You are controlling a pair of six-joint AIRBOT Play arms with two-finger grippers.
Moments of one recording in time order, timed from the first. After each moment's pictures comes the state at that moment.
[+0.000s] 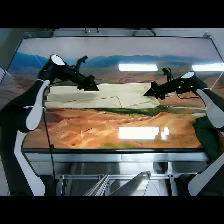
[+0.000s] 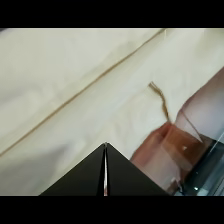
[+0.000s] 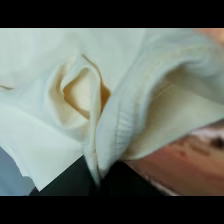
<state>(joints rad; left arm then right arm) -0.15 -2.12 1.92 0.79 -1.40 -1.24 -0.10 -2.03 1.54 -0.67 1.24 1.20</state>
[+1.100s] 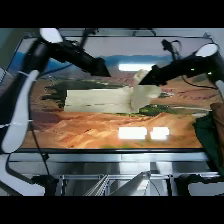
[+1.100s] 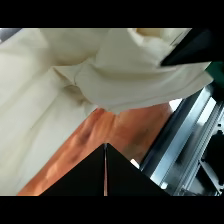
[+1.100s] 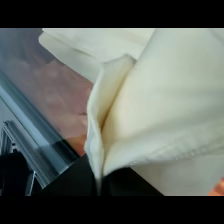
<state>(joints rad) -0.25 -1.76 1.94 0.77 -1.47 -1.25 0.10 -1.64 1.56 -0.64 1.37 1.26</state>
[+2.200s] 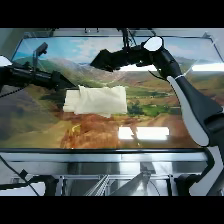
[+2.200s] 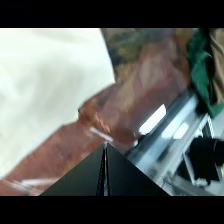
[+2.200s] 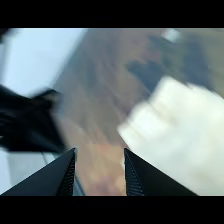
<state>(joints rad) 0.11 -1.49 1.37 0.62 -1.48 -1.03 0.36 -1.91 1.96 -0.56 1.20 1.29</state>
